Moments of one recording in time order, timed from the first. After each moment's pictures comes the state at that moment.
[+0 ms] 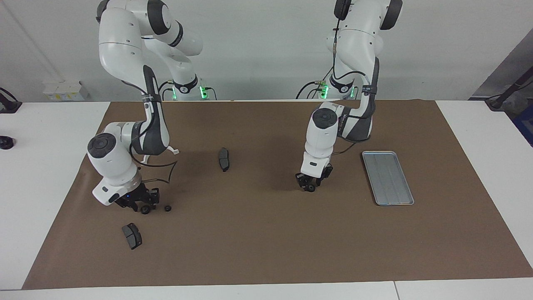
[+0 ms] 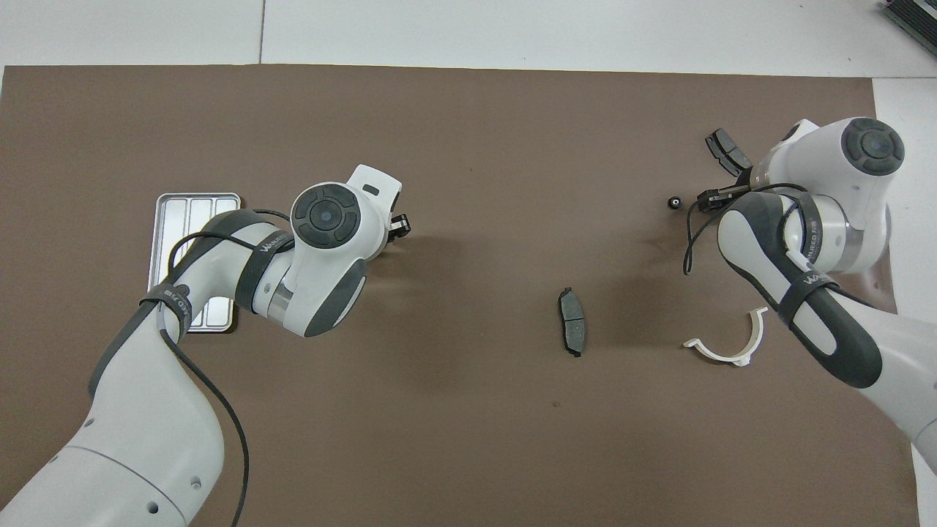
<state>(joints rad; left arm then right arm) -0.42 0.42 -0.06 -1.87 0.14 2.40 -0.86 -0.12 0.51 0.06 -1.76 -0.08 2.35 -0.13</state>
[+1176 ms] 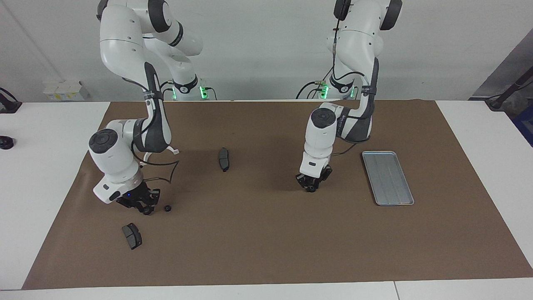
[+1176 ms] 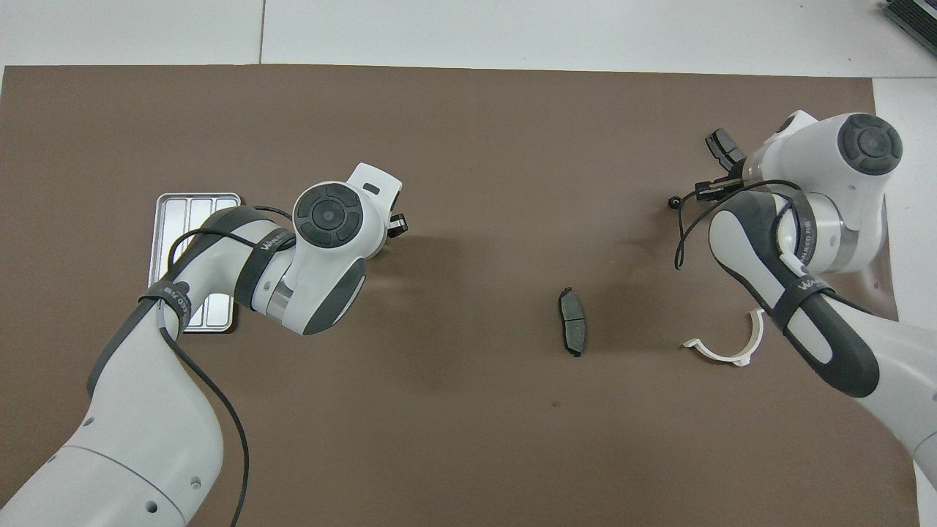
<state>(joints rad) -0.42 0.42 -0.05 -1.85 0.17 2.37 -0.86 -0.08 0.47 0.08 -1.76 -0.07 2.37 -0.12</state>
